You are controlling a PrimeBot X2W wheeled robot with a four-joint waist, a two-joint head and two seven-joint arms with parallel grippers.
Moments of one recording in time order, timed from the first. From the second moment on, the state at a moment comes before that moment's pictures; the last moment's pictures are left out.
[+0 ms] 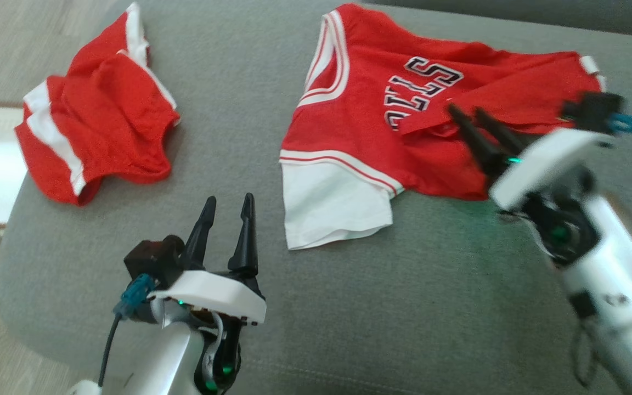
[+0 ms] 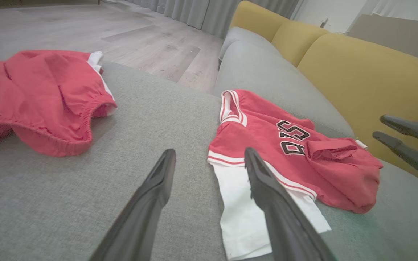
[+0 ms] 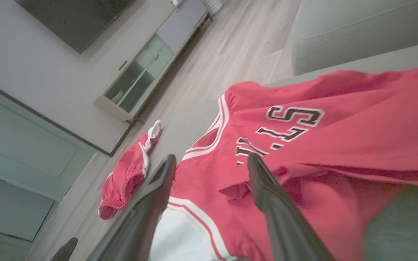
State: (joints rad) left arm -0.18 0.04 -0.41 0.24 -0.48 0.12 -0.25; right arm -0.58 -0.29 0.44 0.45 1.02 0.12 0.24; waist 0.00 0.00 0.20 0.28
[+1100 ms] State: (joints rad) left arm -0.17 0.04 -0.40 0.23 -0.49 0.12 -0.25; right arm -0.65 -0.40 0.55 0.67 0.85 0.12 0.41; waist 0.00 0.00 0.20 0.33
